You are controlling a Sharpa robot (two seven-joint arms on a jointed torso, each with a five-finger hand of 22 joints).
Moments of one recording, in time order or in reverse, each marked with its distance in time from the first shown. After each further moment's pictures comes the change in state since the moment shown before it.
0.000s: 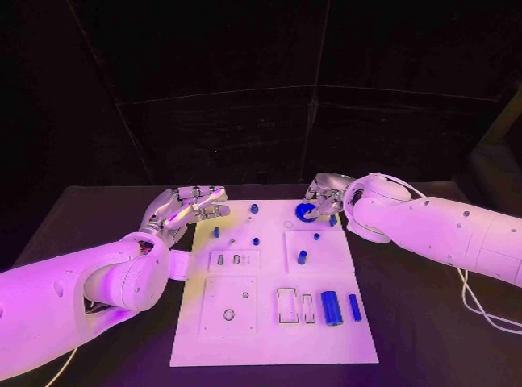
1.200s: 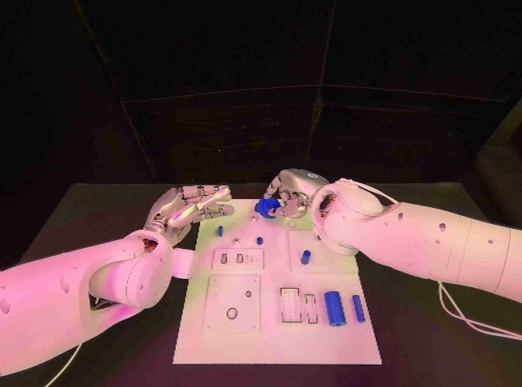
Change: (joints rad) left arm 0.000 0.003 0.000 -0.003 0.000 0.010 -0.007; left_hand 0.000 0.000 0.000 0.000 0.000 0.000 0.000 -0.004 0.000 0.000 0.000 0.000 0.000 0.000 0.000 0.000 0.001 0.000 0.000 0.000 0.000 -0.001; right arm -0.006 0.094 -0.004 0.127 -0.100 -0.175 0.025; right_hand -0.051 -0.039 0.166 -0.022 0.038 0.020 -0.006 -0.010 -0.008 0.041 -0.005 0.050 0.076 -0.009 -0.009 0.011 0.000 0.000 0.030 -0.008 0.036 0.065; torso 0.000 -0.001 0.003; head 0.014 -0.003
